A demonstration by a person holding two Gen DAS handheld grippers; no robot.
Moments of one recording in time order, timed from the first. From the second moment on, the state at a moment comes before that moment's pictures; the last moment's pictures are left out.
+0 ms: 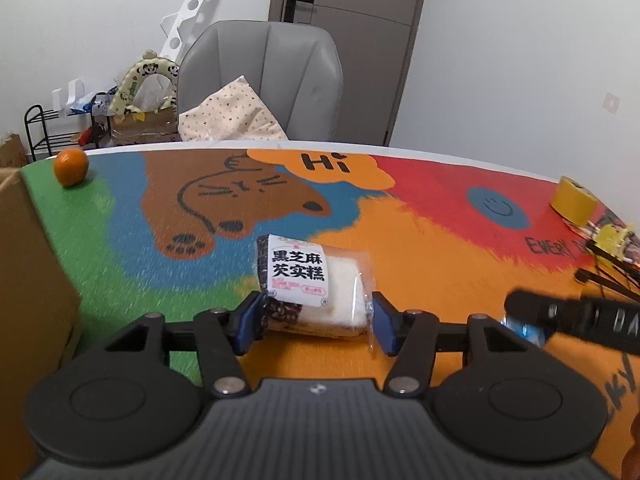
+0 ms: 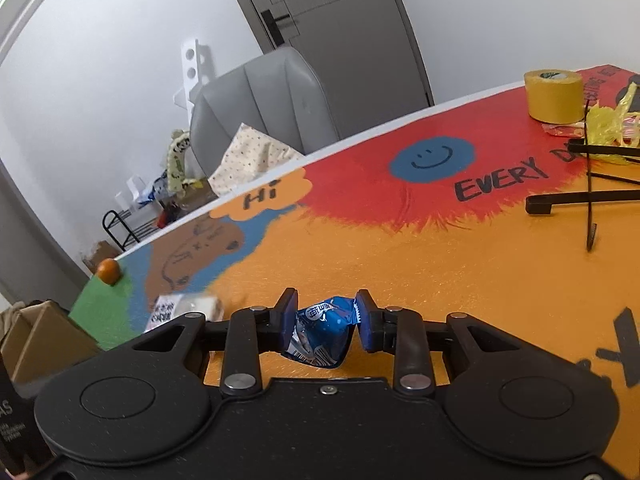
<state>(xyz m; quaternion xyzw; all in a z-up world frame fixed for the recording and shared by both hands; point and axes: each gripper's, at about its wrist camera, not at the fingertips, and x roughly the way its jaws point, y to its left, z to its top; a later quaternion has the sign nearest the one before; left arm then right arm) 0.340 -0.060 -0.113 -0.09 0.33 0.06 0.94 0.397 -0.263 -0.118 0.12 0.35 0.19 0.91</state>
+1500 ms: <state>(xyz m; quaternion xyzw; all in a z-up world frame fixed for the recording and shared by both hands) 0.171 -0.012 -0.009 -0.11 0.23 0.06 0.97 0.267 -0.206 -0.051 0.13 0.28 0.26 0.91</state>
